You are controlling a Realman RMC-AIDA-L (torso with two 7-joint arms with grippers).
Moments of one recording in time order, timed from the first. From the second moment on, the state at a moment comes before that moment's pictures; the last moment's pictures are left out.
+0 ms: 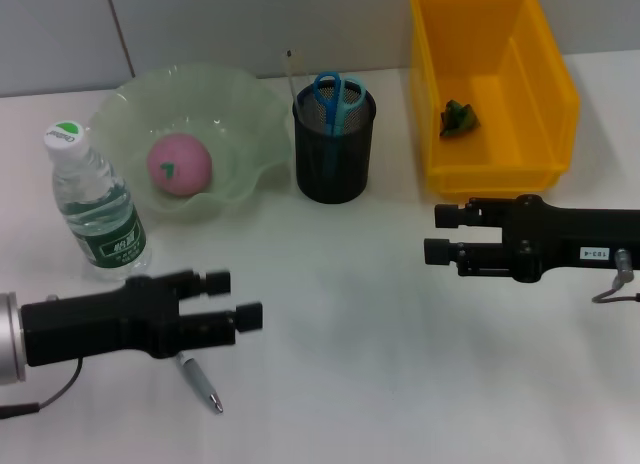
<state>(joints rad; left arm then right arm) -0.27 -1.99 1.36 0.87 1.50 1.44 -1.80 0.46 2.02 -0.74 -0.64 -1.88 -1.67 1.51</state>
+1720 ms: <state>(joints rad) -0.66 -2.07 1.19 1.18 2.56 1.76 -2.88 0.52 2.00 -0.74 -0.74 -2.00 -1.70 1.54</state>
